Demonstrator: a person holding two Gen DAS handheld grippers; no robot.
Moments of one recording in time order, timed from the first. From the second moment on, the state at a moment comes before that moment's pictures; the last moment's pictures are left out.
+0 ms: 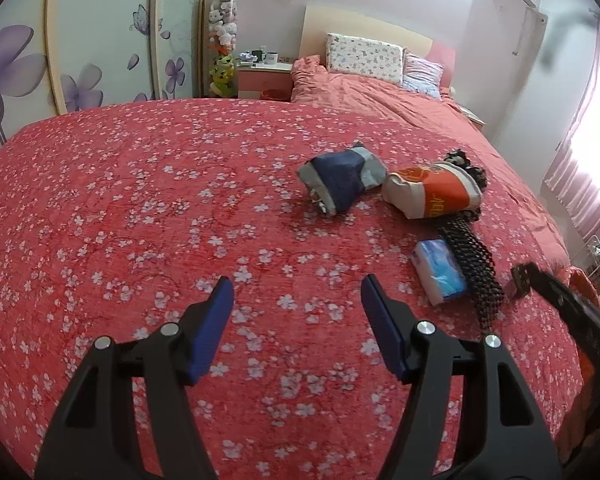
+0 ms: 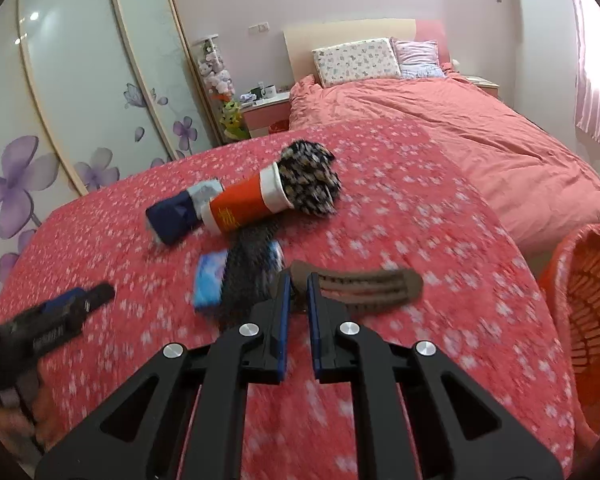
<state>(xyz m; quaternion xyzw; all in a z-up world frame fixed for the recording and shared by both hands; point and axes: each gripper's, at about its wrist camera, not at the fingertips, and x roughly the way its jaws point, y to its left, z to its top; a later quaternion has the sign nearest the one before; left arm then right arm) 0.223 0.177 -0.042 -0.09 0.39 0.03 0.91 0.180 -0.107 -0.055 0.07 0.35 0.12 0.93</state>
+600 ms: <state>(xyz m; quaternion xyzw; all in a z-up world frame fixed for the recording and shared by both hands) 0.216 0.157 -0.037 -0.09 0.39 0.01 0.92 0.162 -0.147 -0.068 0.10 0.38 0.07 0.92</state>
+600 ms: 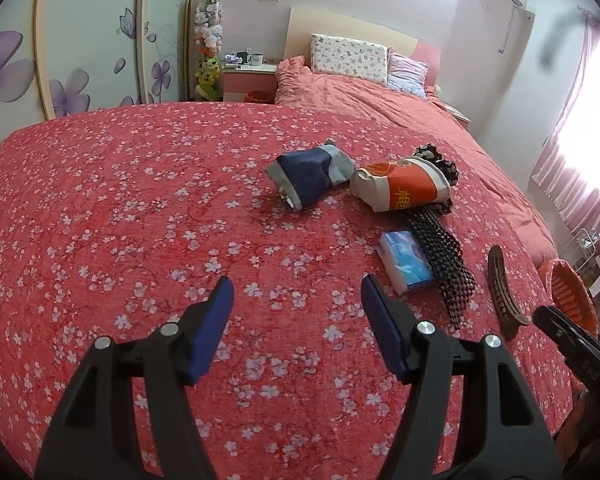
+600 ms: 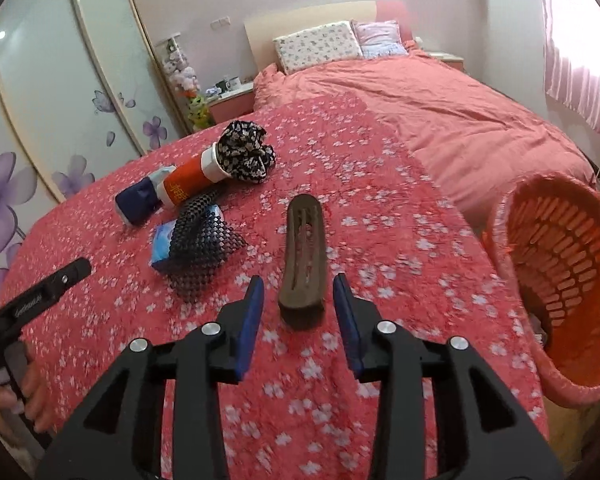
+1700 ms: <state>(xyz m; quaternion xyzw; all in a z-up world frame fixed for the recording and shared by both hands) 0.327 0.161 -0.041 -0.04 0.40 0.04 0.92 0.187 -0.149 -0.093 0.08 0.41 0.04 0.91</state>
